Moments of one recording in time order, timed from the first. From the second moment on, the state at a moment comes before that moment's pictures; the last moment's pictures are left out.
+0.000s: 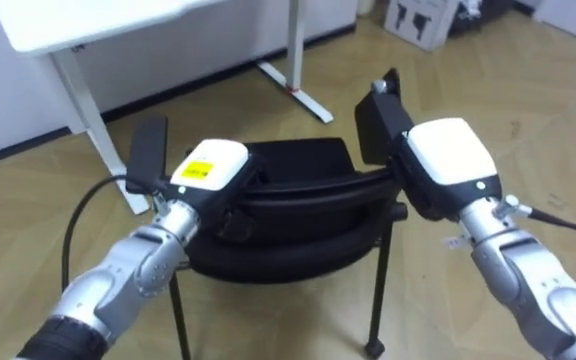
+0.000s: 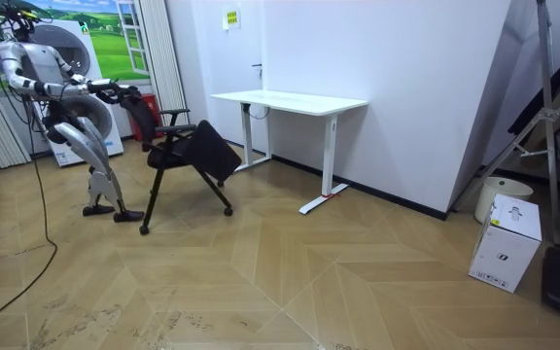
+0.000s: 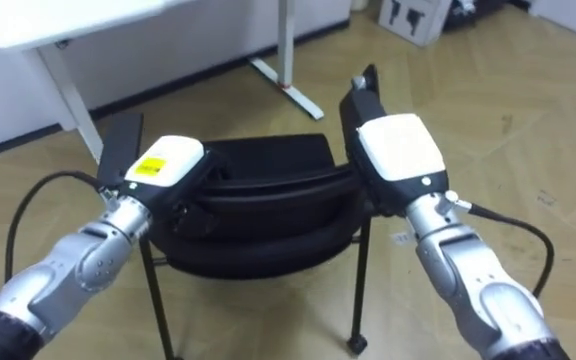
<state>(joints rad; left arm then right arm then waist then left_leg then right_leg) -0.28 0.42 -0.39 0.48 0.82 -0.27 0.15 -0.15 -0.54 0.30 0.27 -0.94 -0.17 -0.24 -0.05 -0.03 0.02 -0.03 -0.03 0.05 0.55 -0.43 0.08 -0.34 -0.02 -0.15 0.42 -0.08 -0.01</state>
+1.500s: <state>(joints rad) -0.27 0.41 -0.35 0.43 0.80 -0.23 0.17 -0.20 -0.54 0.29 0.26 -0.93 -0.16 -0.25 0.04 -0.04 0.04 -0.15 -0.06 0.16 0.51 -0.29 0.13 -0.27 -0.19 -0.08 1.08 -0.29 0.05</state>
